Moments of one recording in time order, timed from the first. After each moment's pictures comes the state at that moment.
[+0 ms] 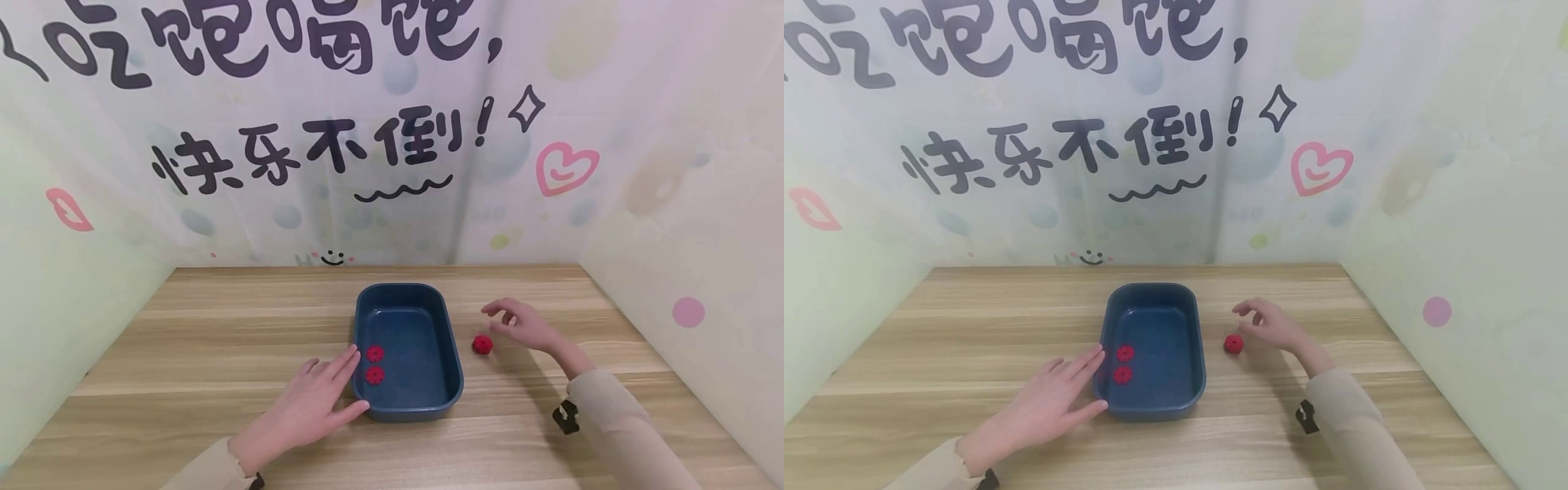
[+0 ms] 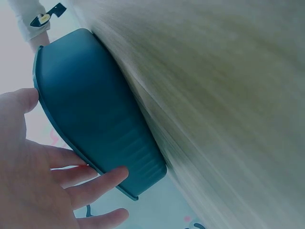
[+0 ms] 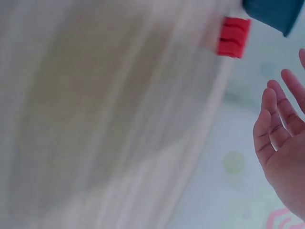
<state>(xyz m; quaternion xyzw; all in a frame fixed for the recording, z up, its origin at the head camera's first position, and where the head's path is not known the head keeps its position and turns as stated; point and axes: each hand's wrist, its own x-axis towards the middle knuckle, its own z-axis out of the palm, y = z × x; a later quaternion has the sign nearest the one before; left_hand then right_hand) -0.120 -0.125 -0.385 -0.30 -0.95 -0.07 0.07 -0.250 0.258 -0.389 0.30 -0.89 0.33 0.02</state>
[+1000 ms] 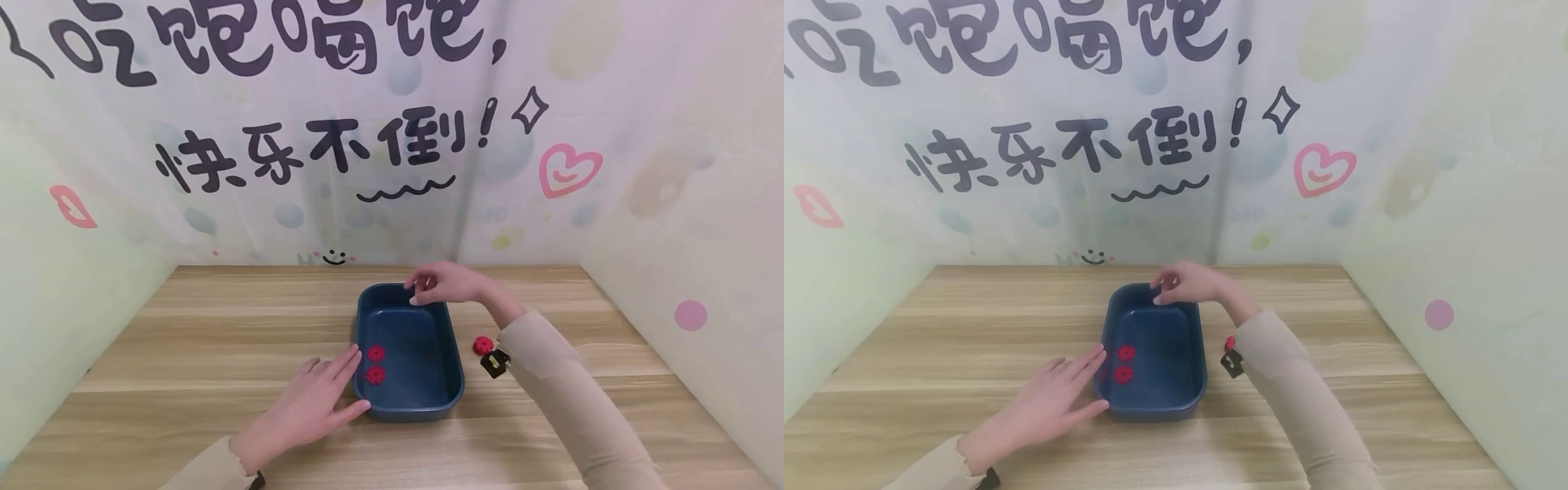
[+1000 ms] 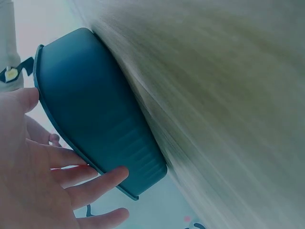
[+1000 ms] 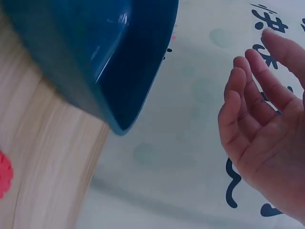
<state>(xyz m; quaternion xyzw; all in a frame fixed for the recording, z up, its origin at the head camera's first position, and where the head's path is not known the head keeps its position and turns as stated) -0.120 -0.126 -0.384 -0.30 -0.95 -0.08 0.07 -0.261 0.127 -0.286 0.37 -0.87 0.29 -0.14</state>
